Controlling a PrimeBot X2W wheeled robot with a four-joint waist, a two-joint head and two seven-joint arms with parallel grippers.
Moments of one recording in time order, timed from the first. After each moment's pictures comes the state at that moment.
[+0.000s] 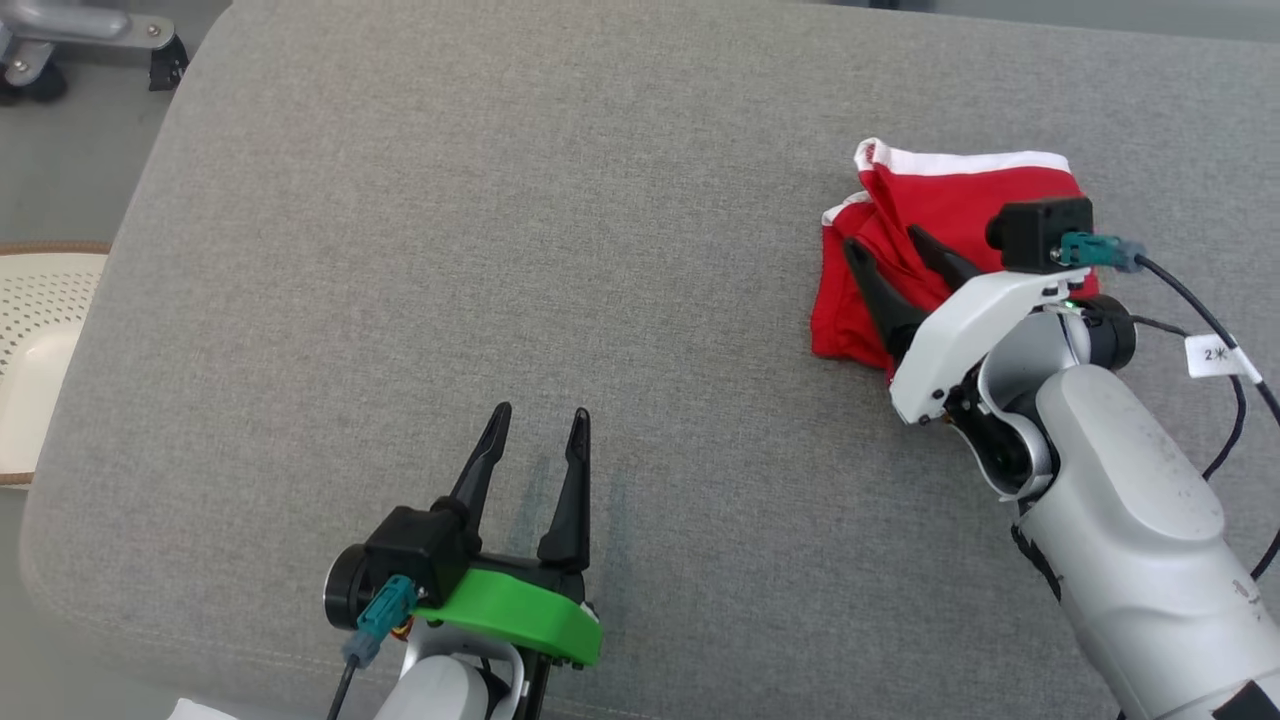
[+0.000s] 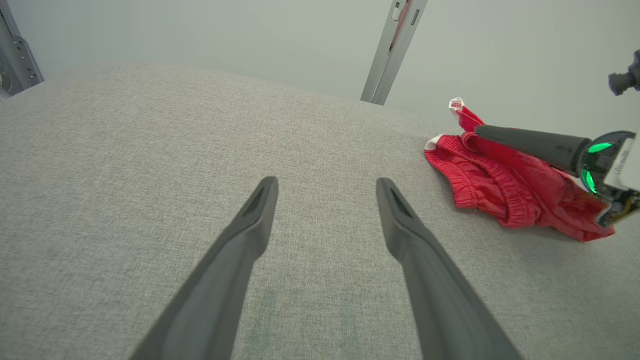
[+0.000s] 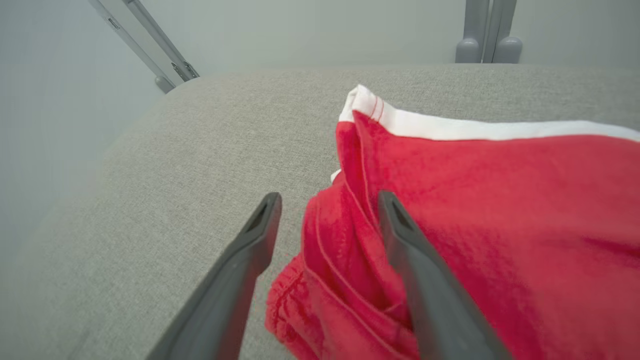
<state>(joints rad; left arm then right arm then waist) -0.17 0.05 -0.46 0.18 -0.42 0.07 -0.26 -0.62 -0.20 0.31 0.52 0.52 0.13 0.12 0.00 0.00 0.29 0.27</state>
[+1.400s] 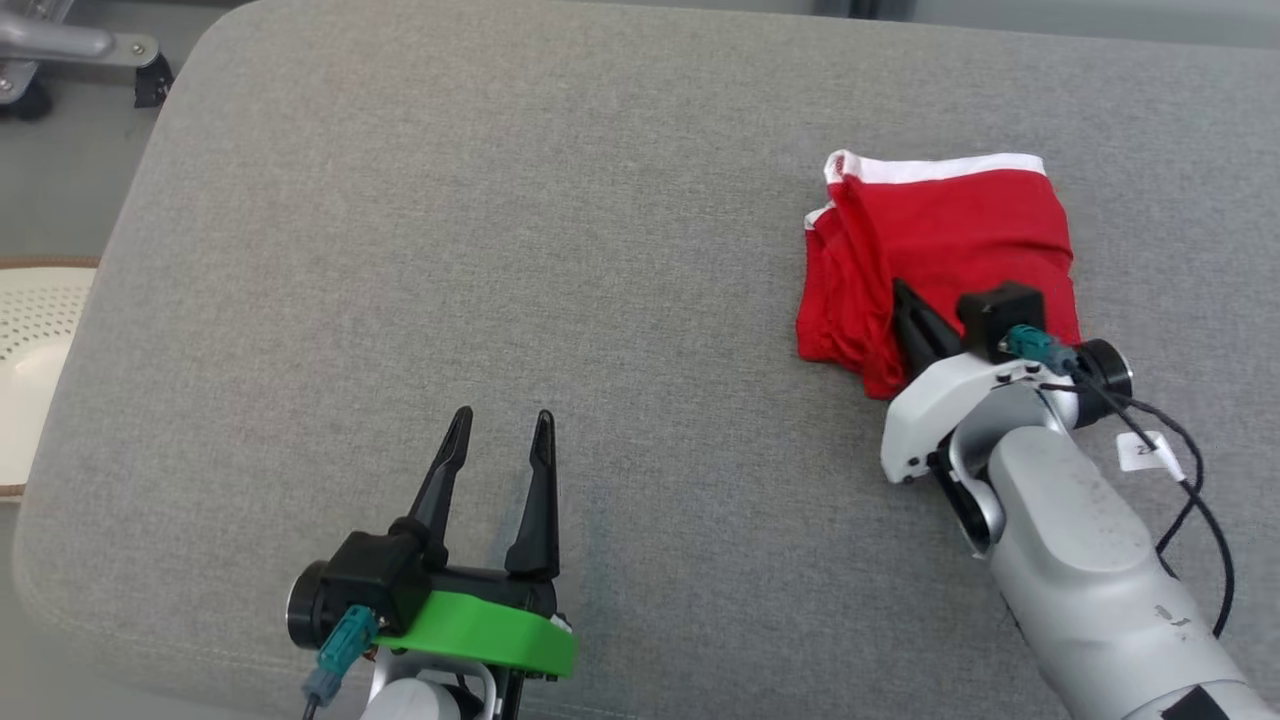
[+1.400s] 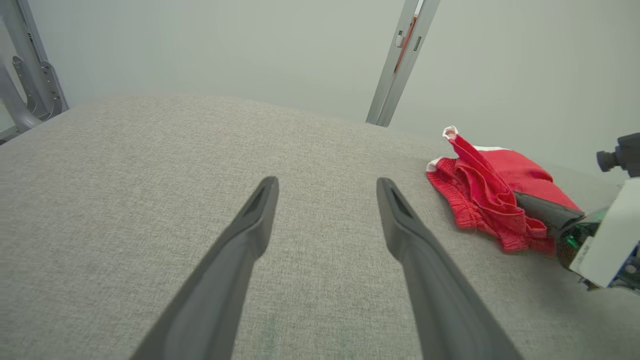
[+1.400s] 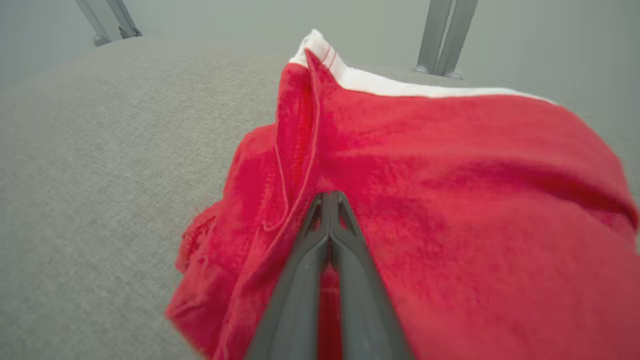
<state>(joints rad) -0.09 0.05 -0.38 0.08 -0.37 0.06 -0.26 -0.62 -0.11 0.23 0.79 0.15 0.13 -0.20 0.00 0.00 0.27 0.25</state>
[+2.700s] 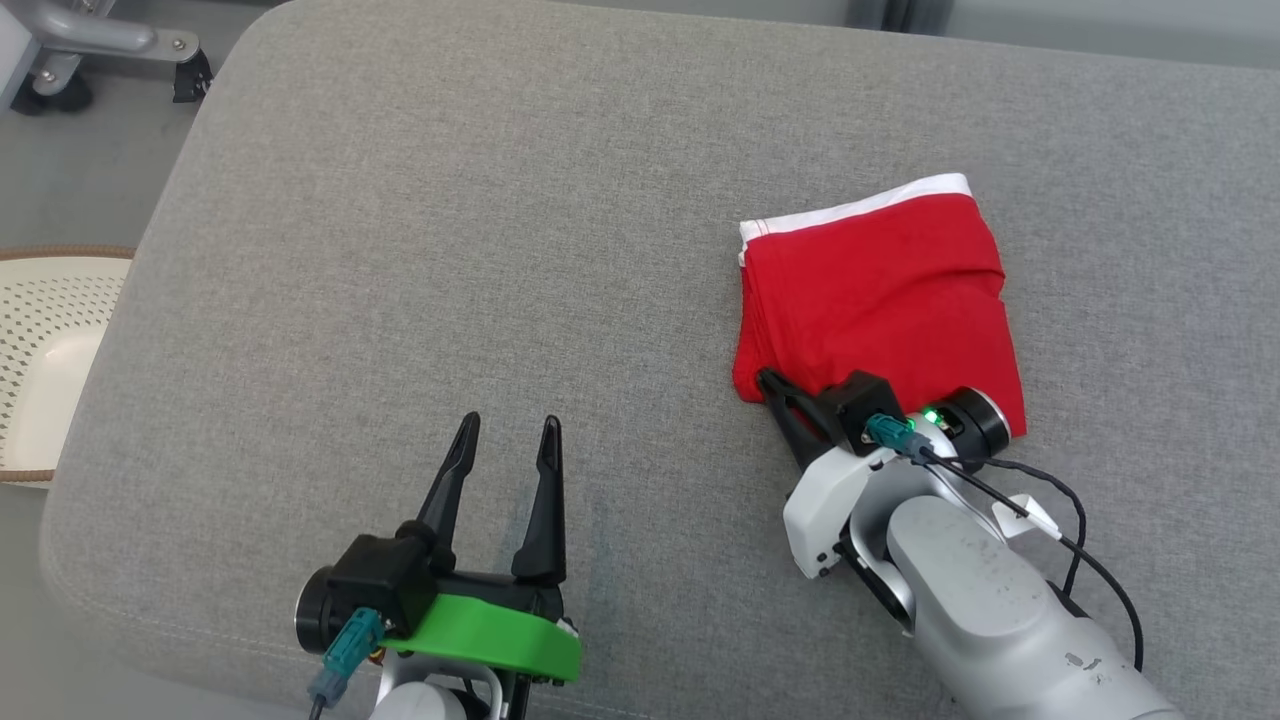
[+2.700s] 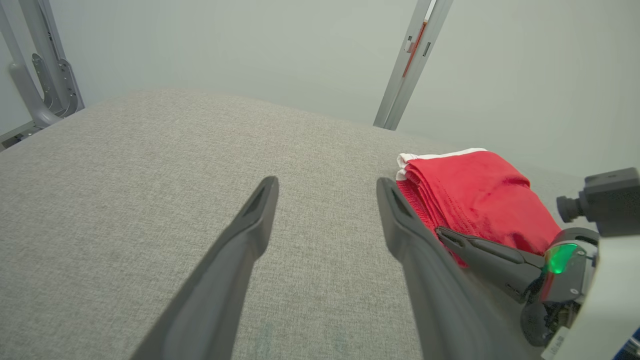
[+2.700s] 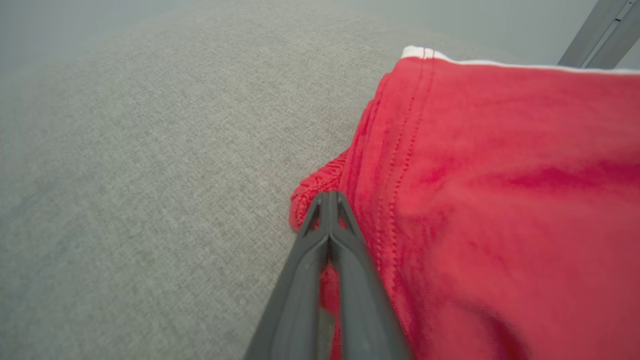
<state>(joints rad) -0.09 0.05 -0.40 0.08 -0.38 0.07 -0.26 -0.59 -0.05 0.51 0.85 0.13 0.13 -0.26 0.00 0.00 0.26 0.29</state>
